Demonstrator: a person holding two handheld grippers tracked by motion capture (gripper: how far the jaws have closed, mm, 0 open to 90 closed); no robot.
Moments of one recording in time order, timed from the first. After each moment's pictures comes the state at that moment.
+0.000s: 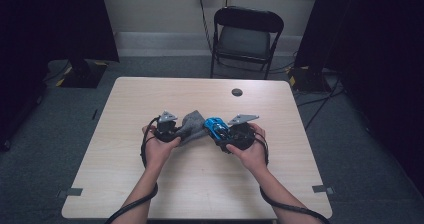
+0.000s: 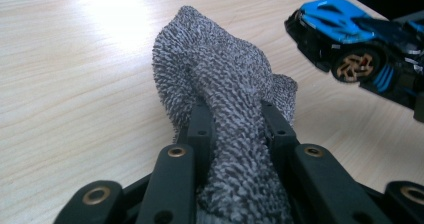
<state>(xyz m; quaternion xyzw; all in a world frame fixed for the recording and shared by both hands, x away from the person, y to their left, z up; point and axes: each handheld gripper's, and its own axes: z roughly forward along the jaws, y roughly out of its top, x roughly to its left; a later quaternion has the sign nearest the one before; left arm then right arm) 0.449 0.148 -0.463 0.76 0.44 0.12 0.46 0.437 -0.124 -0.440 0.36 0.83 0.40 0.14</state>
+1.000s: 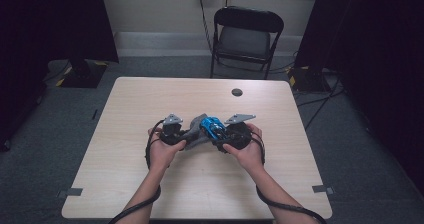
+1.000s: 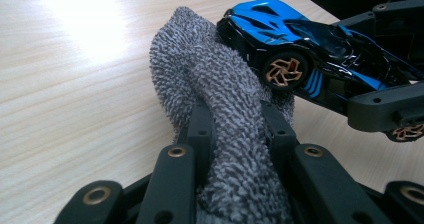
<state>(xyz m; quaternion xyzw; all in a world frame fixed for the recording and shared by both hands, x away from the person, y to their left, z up) 0.442 0.132 -0.466 0.77 0.41 0.08 0.49 0.439 -0.115 -0.441 0.36 0.83 0.40 0.13</state>
